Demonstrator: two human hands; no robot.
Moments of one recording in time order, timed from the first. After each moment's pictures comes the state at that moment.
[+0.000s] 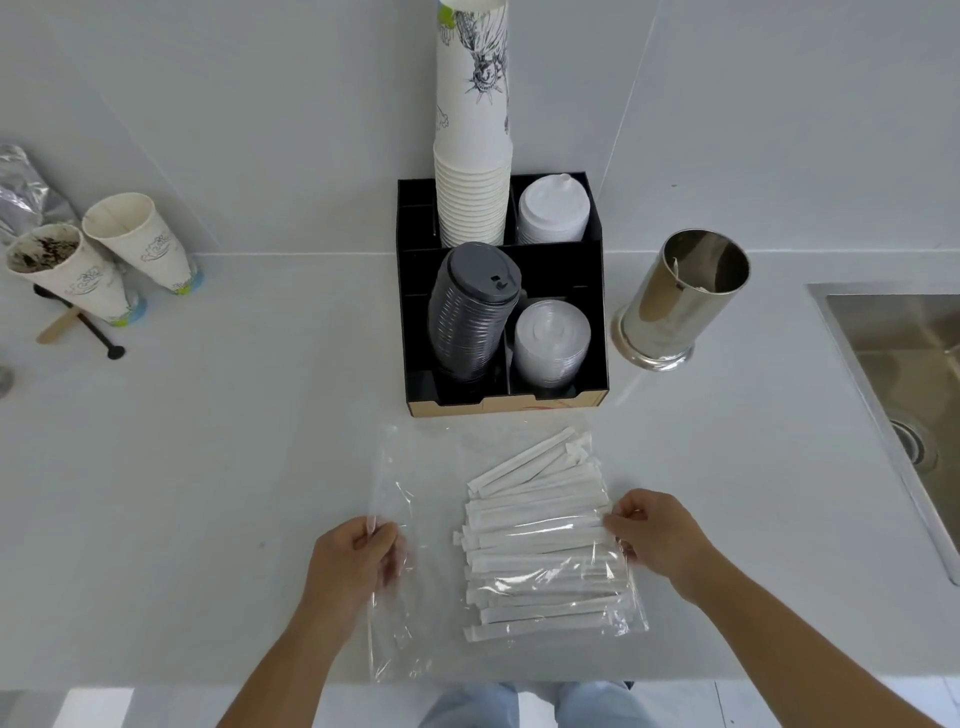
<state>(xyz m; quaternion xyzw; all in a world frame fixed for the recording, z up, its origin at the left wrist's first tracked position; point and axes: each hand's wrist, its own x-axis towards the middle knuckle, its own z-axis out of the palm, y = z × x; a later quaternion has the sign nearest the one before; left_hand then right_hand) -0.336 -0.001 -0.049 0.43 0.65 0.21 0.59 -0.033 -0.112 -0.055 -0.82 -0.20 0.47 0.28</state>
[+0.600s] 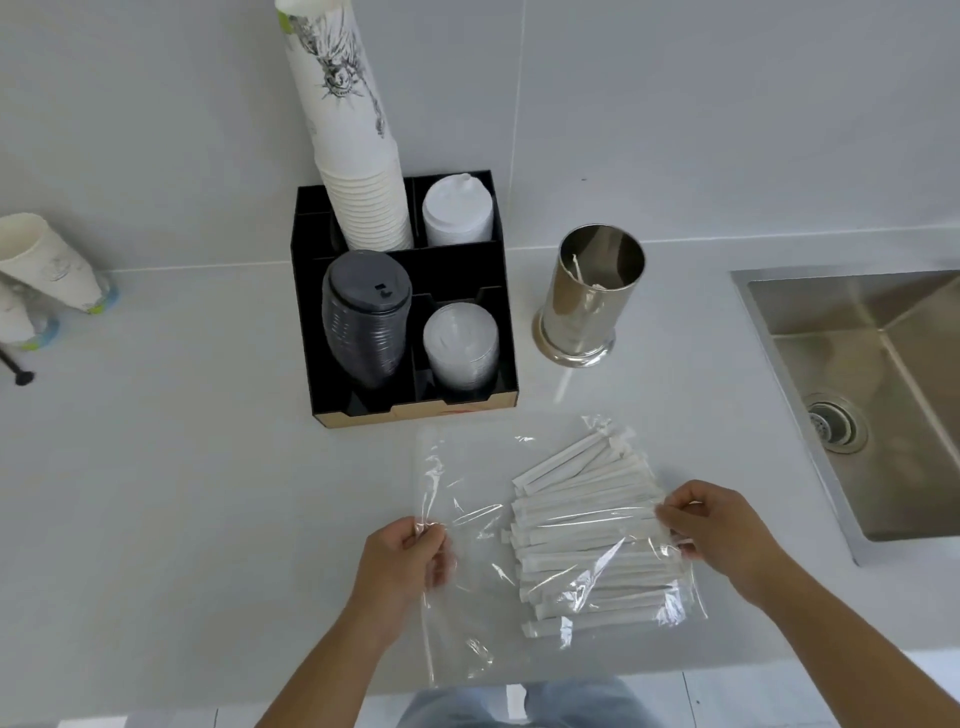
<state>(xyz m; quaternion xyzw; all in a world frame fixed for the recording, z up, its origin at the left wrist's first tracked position) -0.208 -0.053 -0.056 0.39 0.62 0.17 0.66 0.096 -0.185 -0.031 -0.81 -0.15 0.45 0.34</state>
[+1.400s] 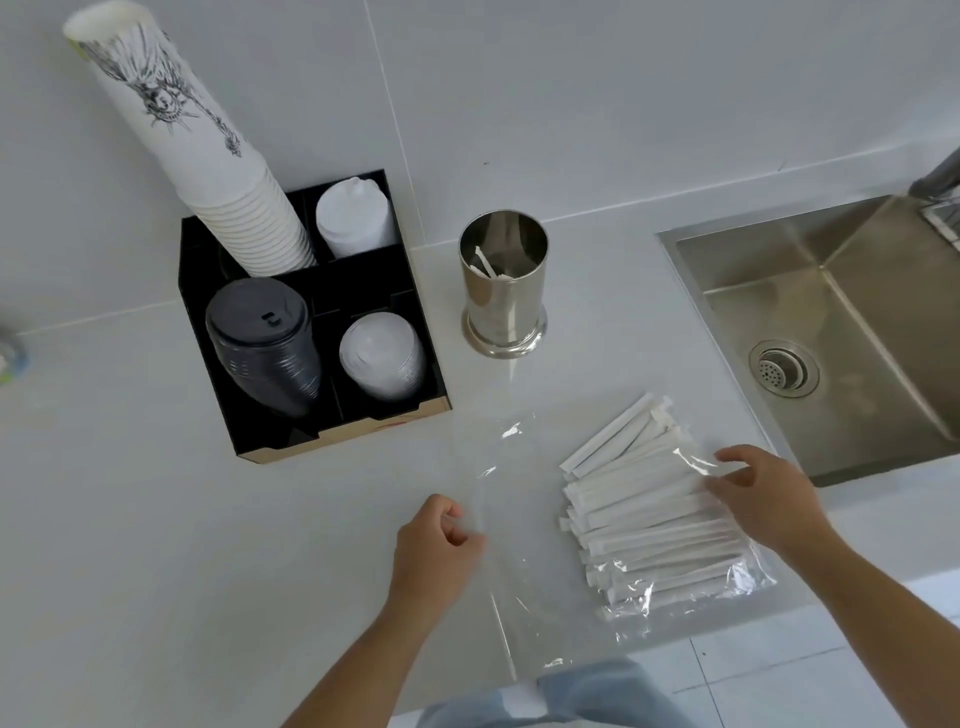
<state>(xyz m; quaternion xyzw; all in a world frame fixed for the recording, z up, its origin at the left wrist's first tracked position) -0.115 -0.075 -0.057 0.65 0.59 0.04 0.47 0.182 -0.241 -0.040 -0.92 -0.17 0.30 0.20</state>
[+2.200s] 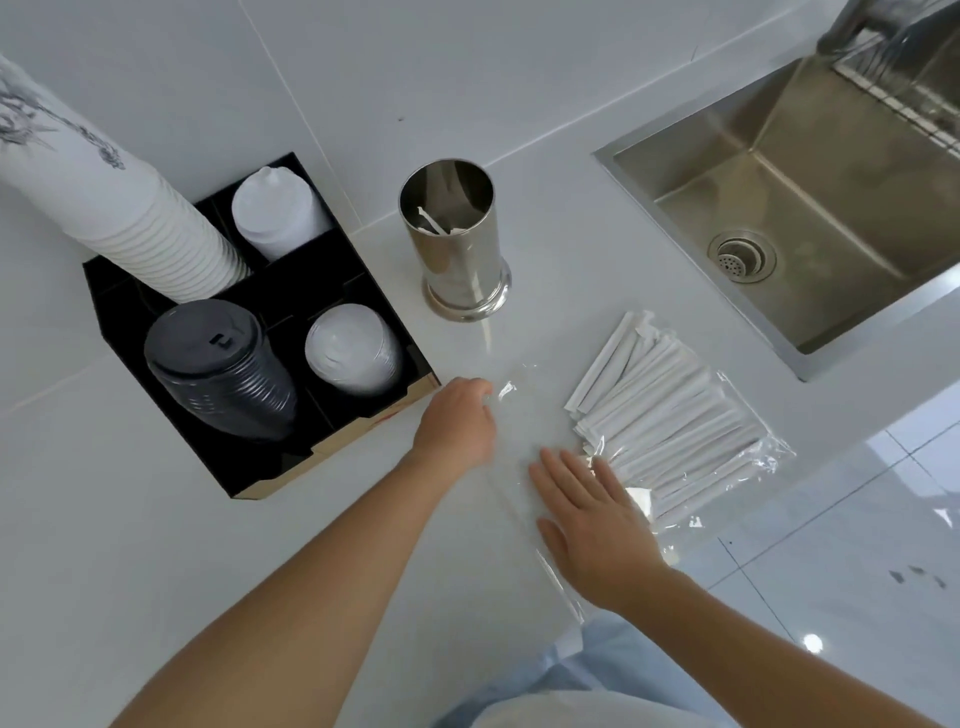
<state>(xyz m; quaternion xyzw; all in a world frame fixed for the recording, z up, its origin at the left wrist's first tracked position) -0.046 0.013 -0.050 0.89 0.34 -0.11 0.29 -0.033 -0.196 -0.080 -0.86 -0.48 0.15 0.10</state>
